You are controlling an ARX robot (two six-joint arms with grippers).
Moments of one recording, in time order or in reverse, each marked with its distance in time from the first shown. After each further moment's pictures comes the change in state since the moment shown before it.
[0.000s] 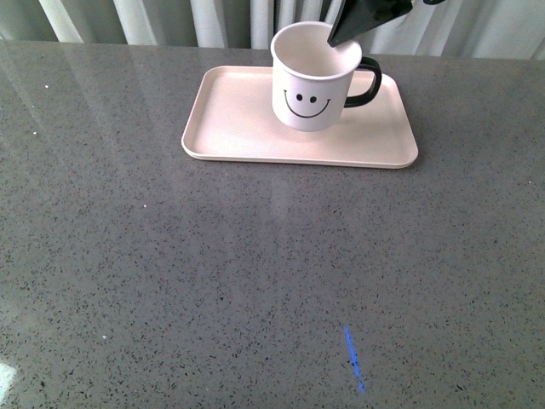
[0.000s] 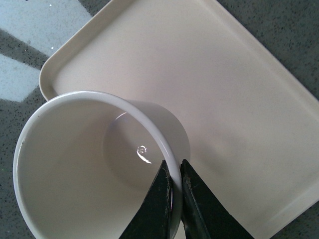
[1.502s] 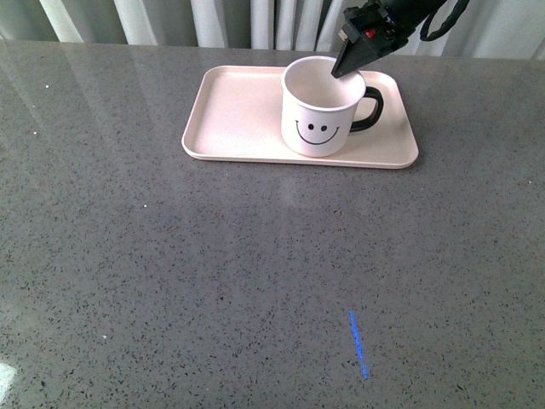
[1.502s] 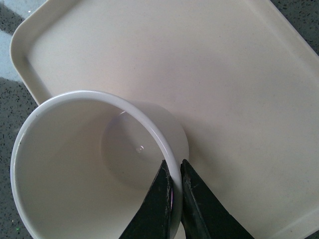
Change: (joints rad) left arm 0.000 0.000 0.000 0.000 0.000 0.000; right arm -0.026 0.114 0.079 -0.047 -0.023 -0.104
